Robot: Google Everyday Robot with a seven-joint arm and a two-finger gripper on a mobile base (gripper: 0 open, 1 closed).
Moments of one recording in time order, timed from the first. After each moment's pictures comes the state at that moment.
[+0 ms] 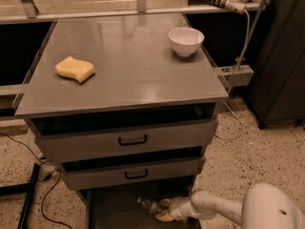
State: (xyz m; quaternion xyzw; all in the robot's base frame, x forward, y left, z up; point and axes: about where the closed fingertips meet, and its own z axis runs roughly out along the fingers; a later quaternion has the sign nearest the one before) arm 0.486 -0.052 0.137 -0.57 0.72 0.26 0.30
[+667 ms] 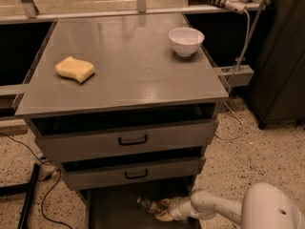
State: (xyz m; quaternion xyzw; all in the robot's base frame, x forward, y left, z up) arm 0.486 -0.052 0.137 -0.57 0.72 0.26 0.30
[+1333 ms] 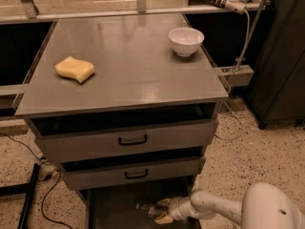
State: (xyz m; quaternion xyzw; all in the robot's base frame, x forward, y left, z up) arm 0.486 -0.052 0.137 -0.57 0.72 0.26 0.30
